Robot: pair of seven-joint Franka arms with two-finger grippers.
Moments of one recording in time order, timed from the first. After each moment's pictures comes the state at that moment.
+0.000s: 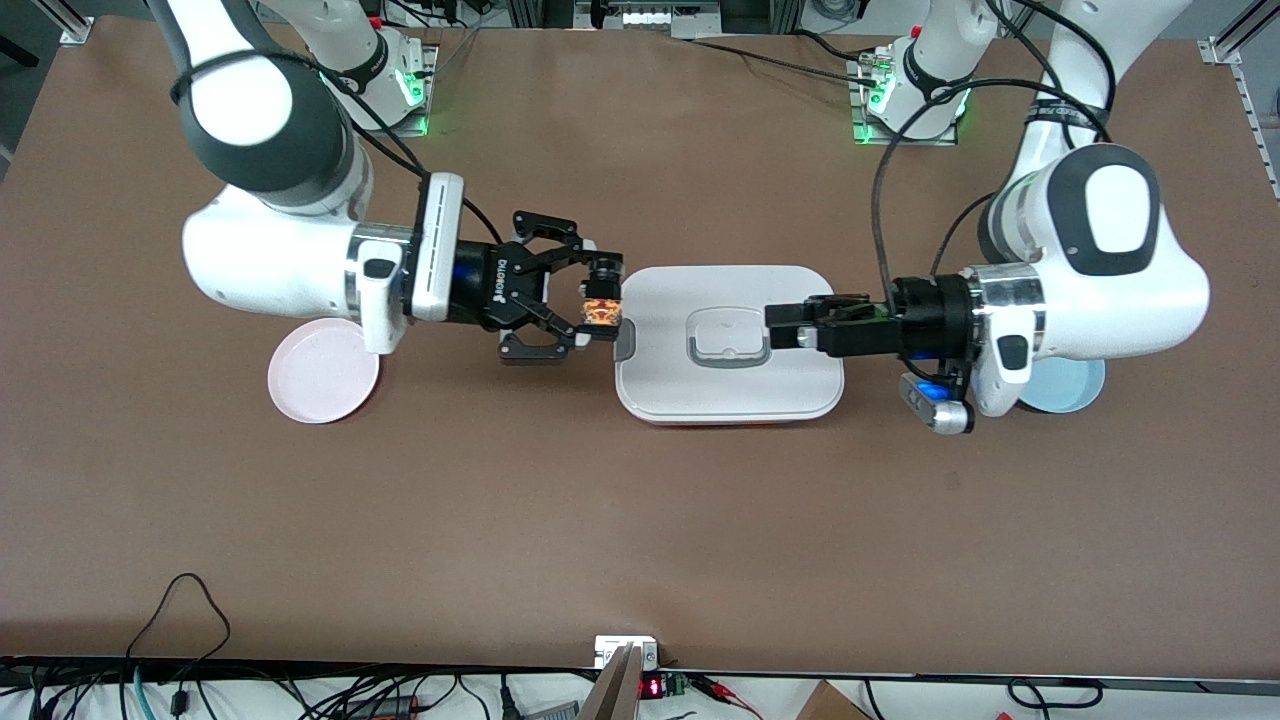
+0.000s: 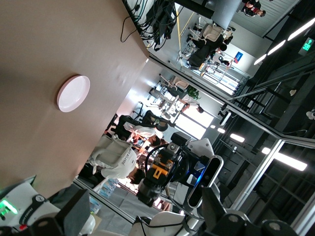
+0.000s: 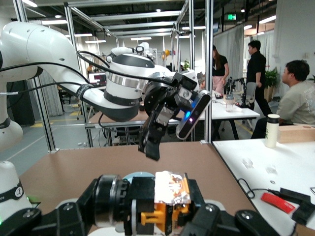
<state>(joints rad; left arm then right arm) -0.22 0.36 -0.03 -1.55 -1.52 1.88 -0.21 0.20 0.43 0.32 -1.48 1.45 2.14 -1.80</state>
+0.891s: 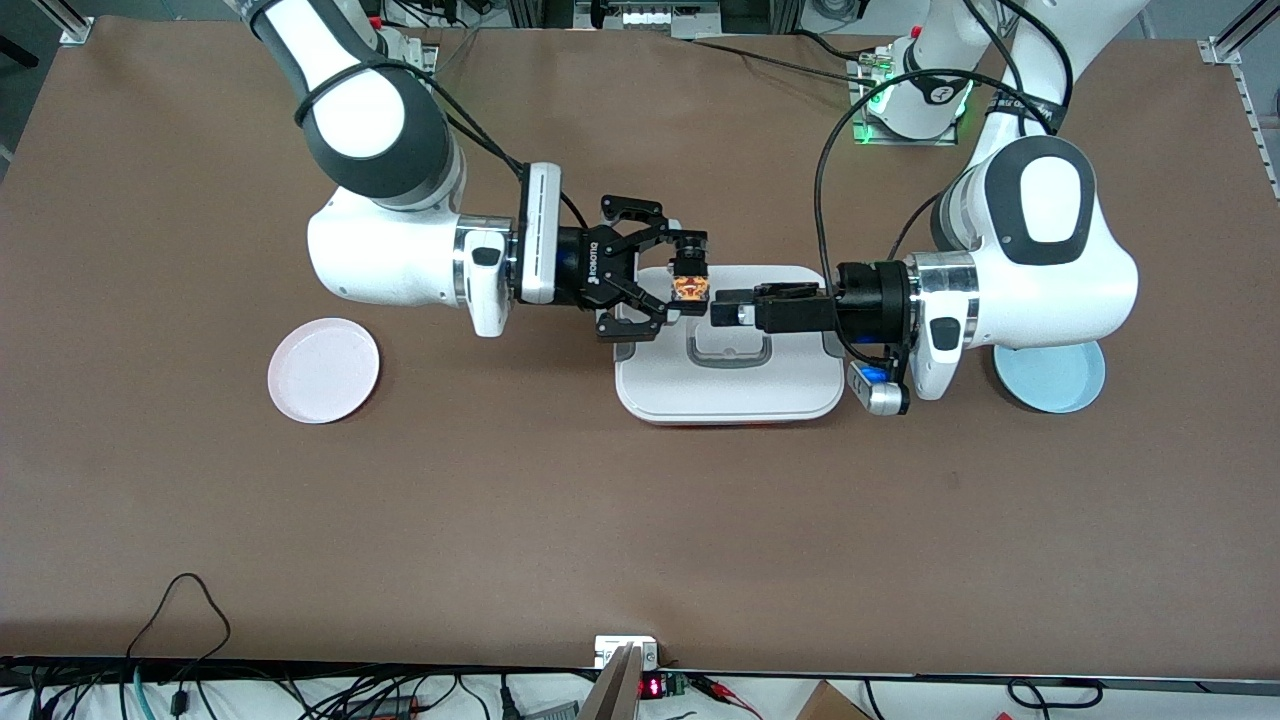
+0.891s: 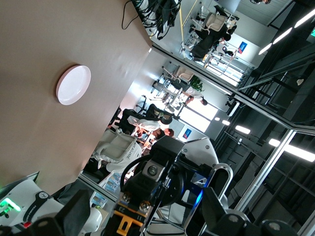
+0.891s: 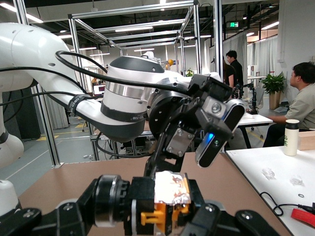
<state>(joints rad) -0.26 0.35 -0.05 -1.59 -1.53 1.90 -0.19 0.33 0.49 0.33 -1.44 1.53 2.24 -1.82</state>
